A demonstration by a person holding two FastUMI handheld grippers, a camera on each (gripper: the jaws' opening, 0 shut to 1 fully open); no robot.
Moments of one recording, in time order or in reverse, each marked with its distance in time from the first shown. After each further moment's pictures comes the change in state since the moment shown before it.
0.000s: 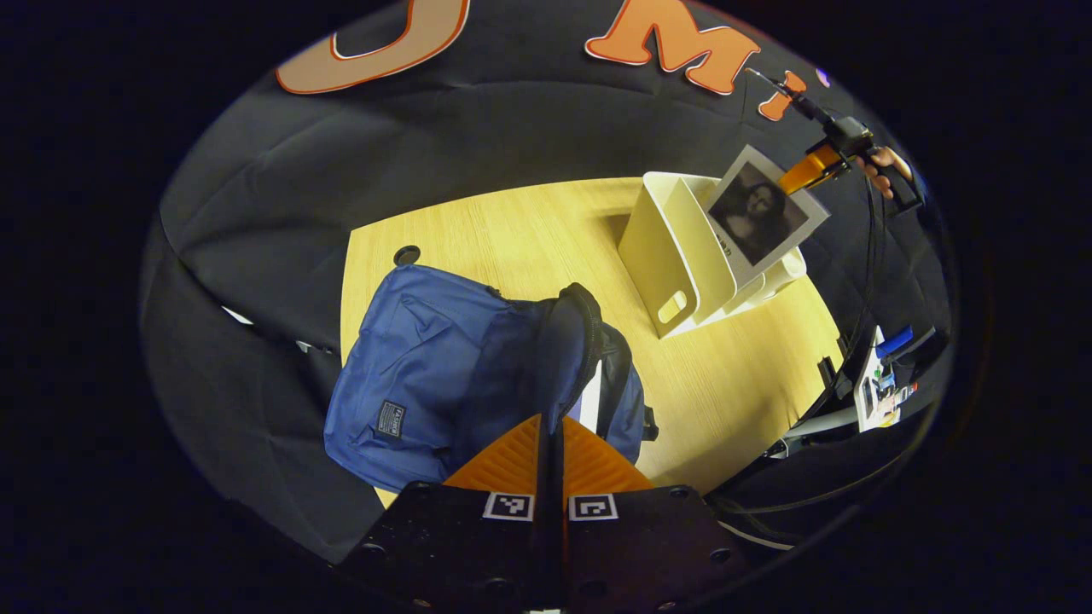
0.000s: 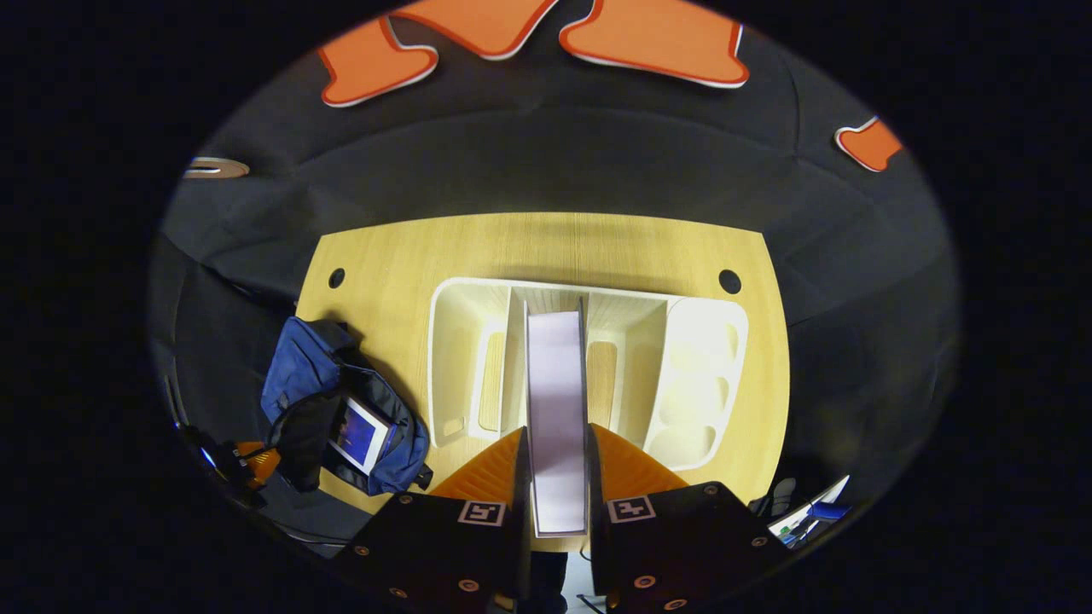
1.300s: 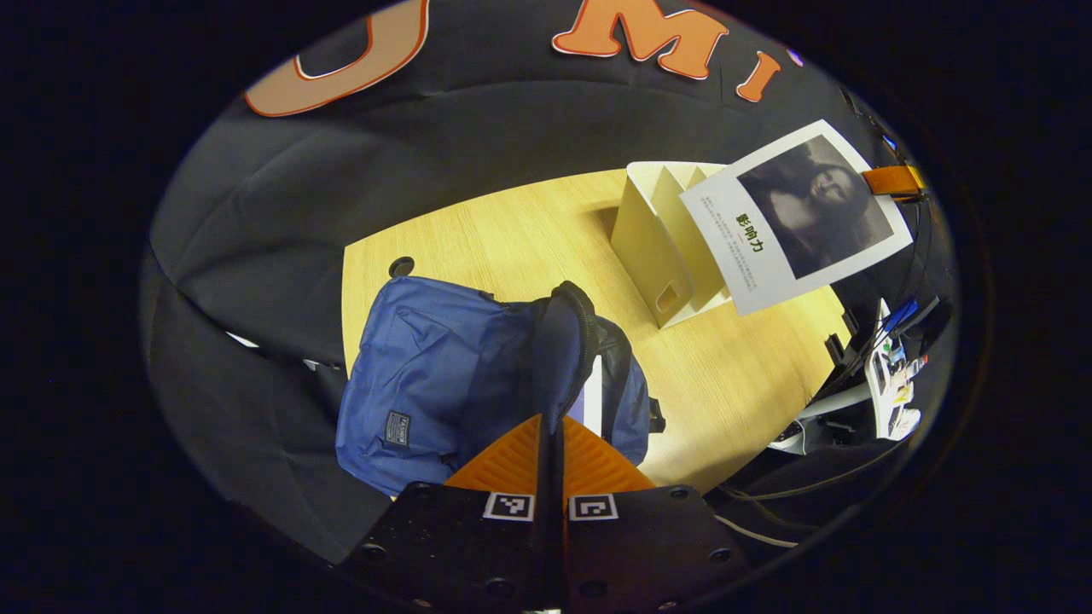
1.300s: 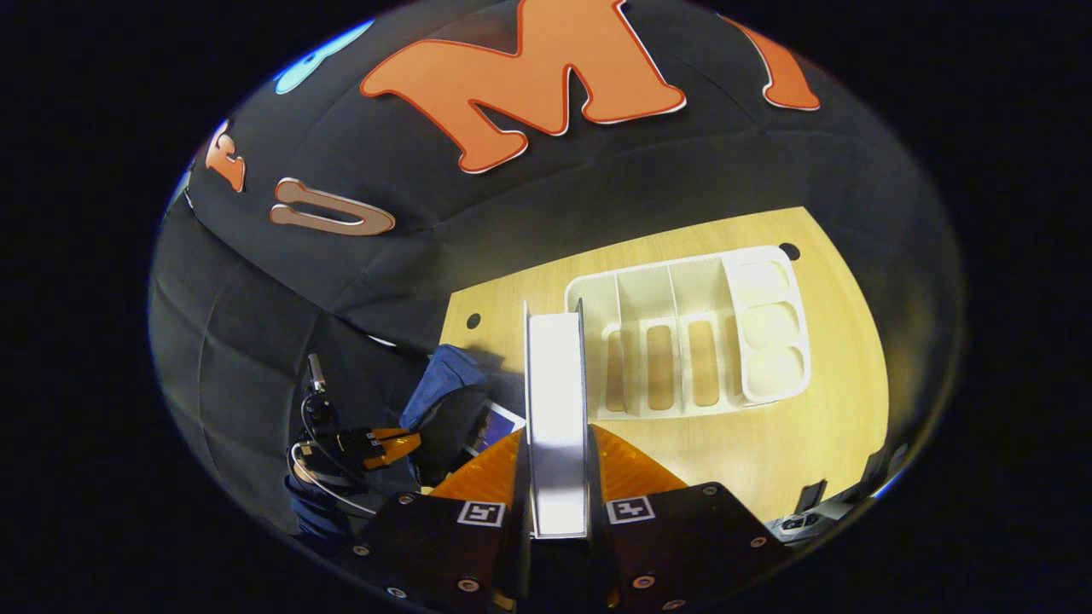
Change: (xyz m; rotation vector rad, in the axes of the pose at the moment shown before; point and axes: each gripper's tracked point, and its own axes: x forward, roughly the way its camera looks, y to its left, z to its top) left arm -0.007 -0.002 0.005 0.097 0.012 0.034; right arm -0.096 0.069 -0.098 0.202 -0.228 0.428
